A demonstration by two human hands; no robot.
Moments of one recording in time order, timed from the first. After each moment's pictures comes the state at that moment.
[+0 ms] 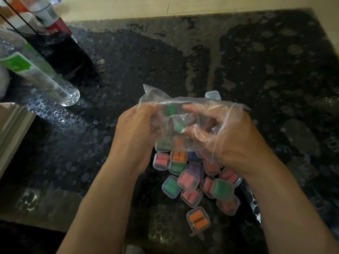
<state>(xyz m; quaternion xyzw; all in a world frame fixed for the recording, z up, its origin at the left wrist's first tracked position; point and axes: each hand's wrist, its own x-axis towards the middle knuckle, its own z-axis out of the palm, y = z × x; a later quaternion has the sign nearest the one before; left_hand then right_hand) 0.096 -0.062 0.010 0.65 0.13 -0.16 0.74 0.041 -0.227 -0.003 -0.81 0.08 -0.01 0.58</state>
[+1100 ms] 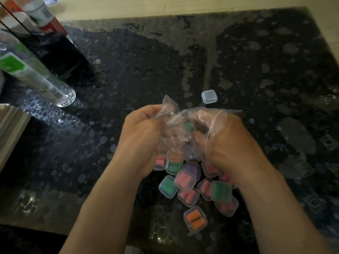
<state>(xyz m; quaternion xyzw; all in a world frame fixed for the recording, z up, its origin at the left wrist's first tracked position) 0.089 -0.077 0.013 0.66 0.12 -0.21 0.71 0.043 -0.226 -0.019 -0.94 0.07 -0.02 0.33</state>
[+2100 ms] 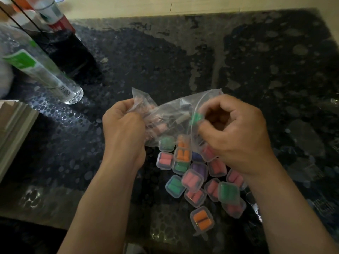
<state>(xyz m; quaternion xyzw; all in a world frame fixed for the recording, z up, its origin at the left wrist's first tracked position) 0.099 -0.058 0.016 0.64 0.21 -0.04 0.74 0.043 -0.219 -0.007 -0.81 0.03 -0.18 0.55</state>
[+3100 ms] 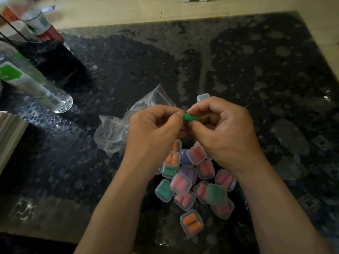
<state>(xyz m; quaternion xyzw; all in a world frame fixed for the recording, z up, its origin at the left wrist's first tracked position) 0.080 -0.092 0.012 0.76 -0.03 -0.11 0.65 0.042 -0.230 -0.007 -0.77 0.06 -0.14 0.62</state>
